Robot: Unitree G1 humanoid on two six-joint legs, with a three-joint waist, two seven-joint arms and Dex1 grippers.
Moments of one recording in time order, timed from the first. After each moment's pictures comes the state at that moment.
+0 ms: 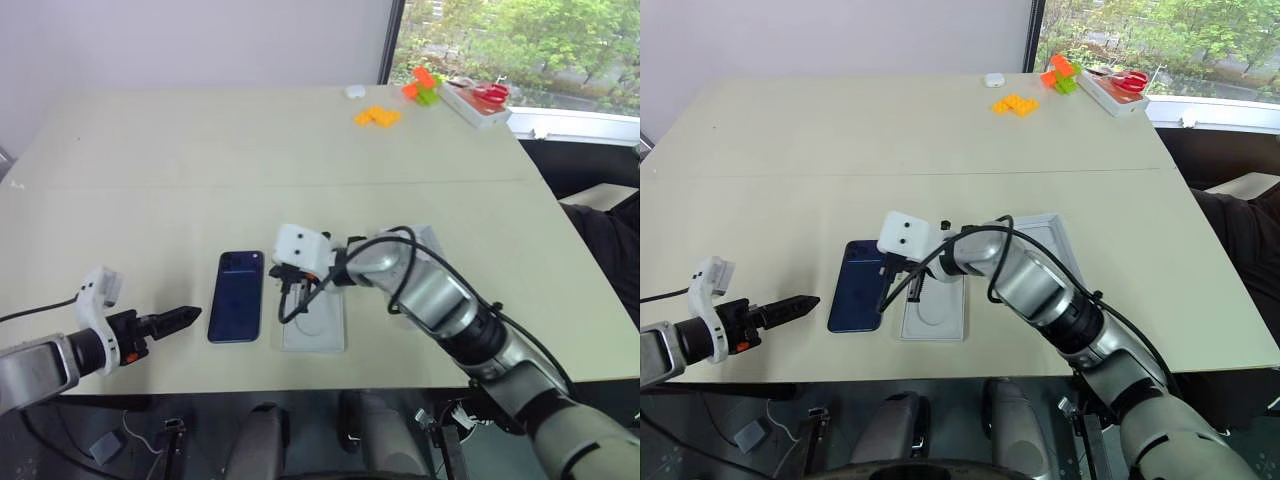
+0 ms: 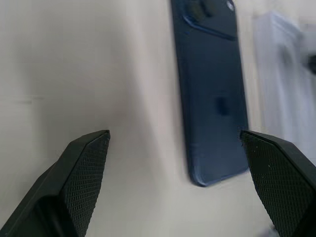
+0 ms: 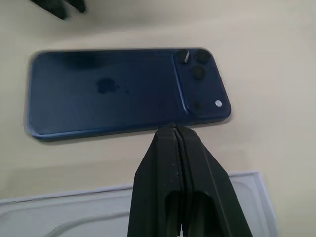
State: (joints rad) left arm 0.11 0.92 0.49 -0.23 -1.58 1.28 -0.09; right arm -0.85 -0.29 0.67 -0.14 0.06 0.88 0.75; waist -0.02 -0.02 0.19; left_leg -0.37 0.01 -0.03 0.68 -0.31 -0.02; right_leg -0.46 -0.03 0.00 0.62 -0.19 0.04
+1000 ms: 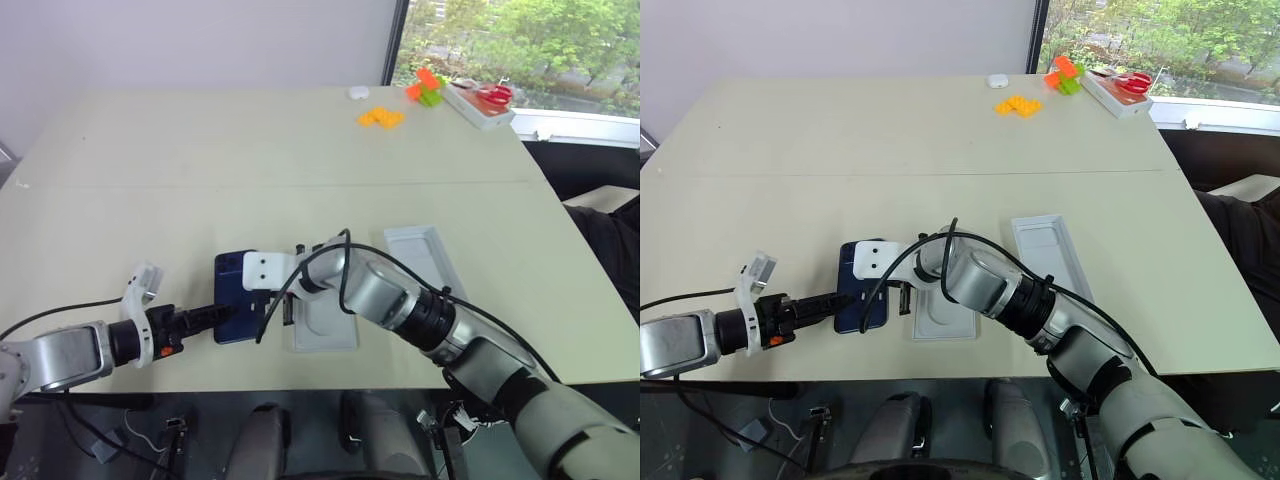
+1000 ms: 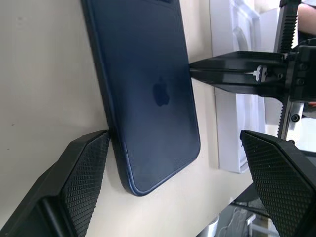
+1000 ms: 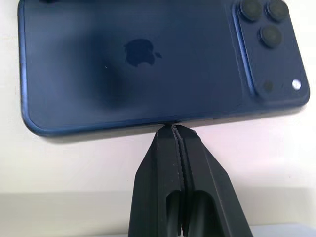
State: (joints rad) left arm 0.07 0.92 0.29 -0.21 -1.83 1.17 0.05; right arm -0.91 -0.21 0.81 0.05 -0.10 0.80 0.88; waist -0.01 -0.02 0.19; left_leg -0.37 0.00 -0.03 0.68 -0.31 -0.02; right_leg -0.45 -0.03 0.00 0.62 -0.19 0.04
